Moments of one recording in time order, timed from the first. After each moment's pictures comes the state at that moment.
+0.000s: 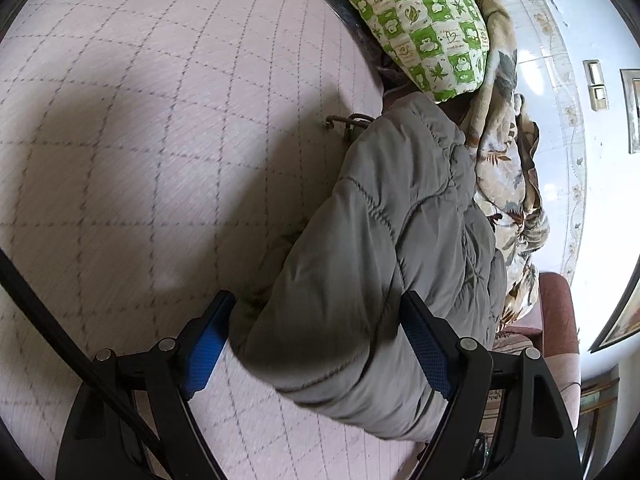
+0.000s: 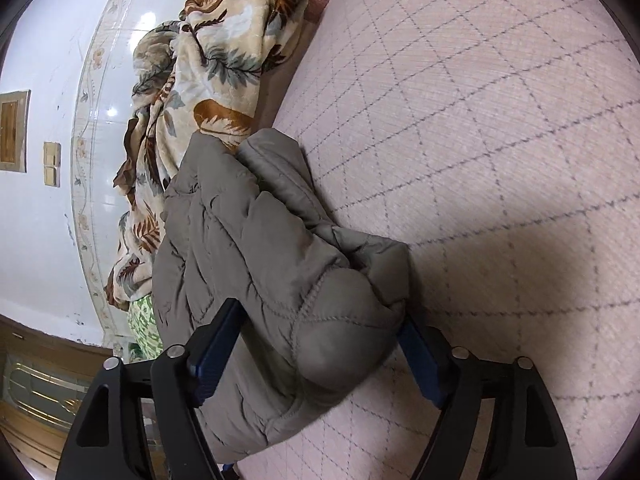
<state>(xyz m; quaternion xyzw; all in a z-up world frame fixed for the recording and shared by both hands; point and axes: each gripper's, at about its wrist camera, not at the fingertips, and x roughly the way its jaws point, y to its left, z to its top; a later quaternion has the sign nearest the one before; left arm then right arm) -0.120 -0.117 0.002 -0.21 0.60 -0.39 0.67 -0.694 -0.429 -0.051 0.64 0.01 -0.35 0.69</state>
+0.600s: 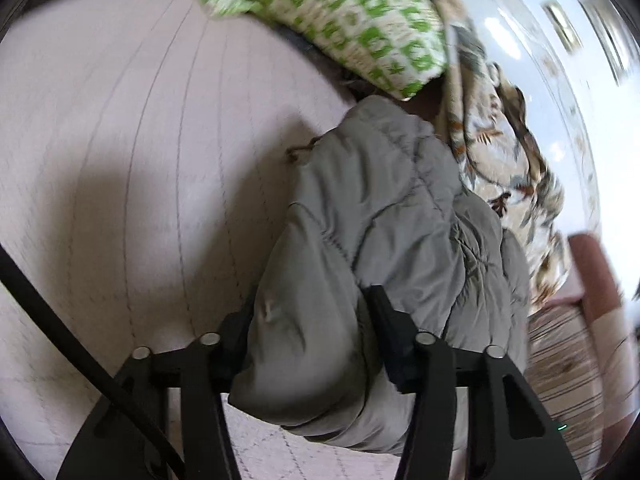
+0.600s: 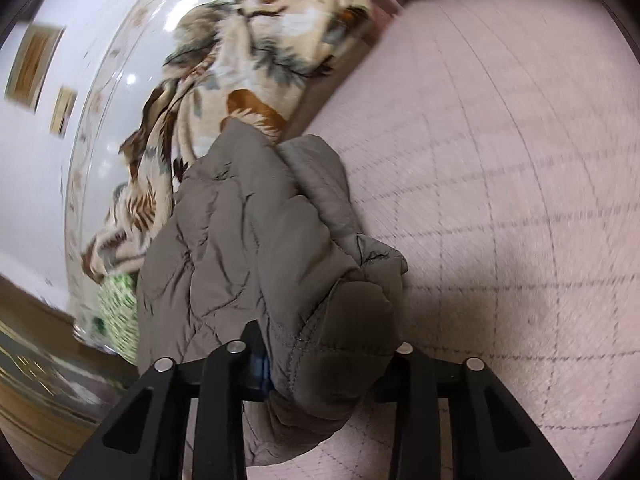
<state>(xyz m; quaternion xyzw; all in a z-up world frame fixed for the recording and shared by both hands) -0.135 -0.145 0.035 -0.10 0.51 -0.42 0.74 -0.660 -0.430 -0.015 0.54 0.06 -0.40 0.74</state>
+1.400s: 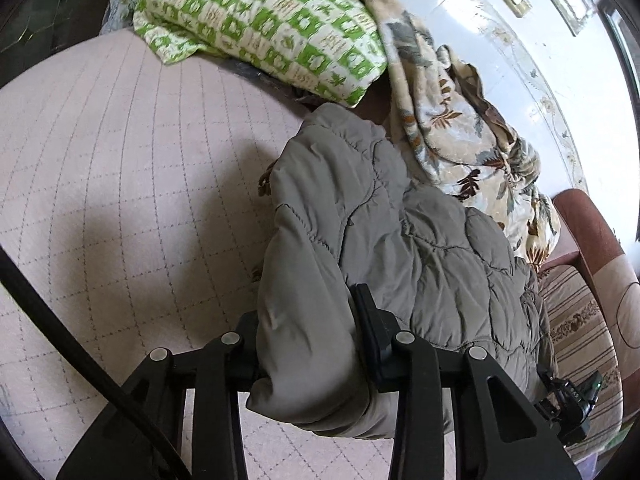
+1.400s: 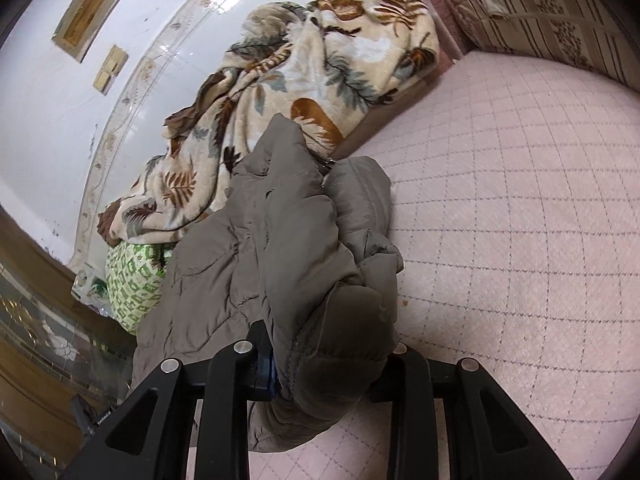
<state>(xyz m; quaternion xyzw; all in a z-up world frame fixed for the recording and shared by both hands) -0.145 -0.140 0.077 -0.06 0.47 -0.47 0.74 -0.656 -0.402 0.043 0.46 0.08 -0.38 0.80</state>
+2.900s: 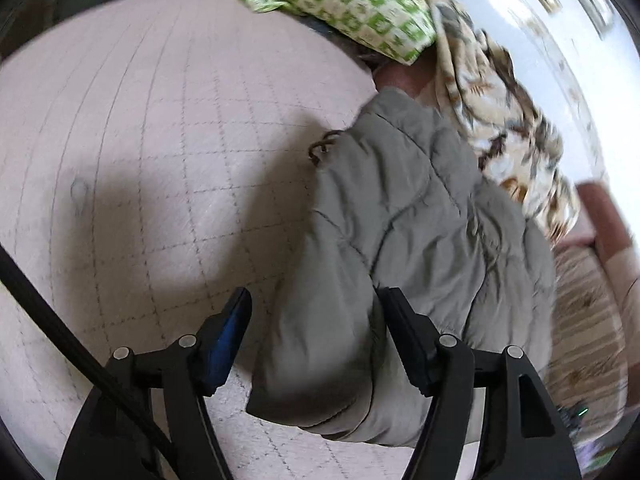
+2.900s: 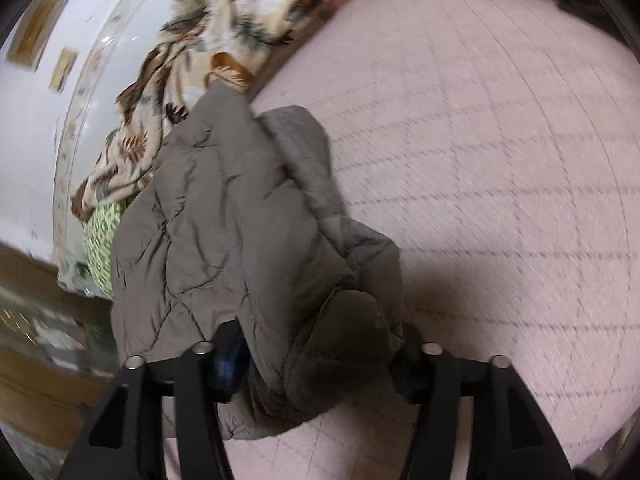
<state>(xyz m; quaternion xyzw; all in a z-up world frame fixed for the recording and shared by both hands) -0.198 -0.011 0.043 -0.07 0.54 -0.40 0.73 -0.755 -0.302 -0.026 0.57 0.13 -0.38 0.71</state>
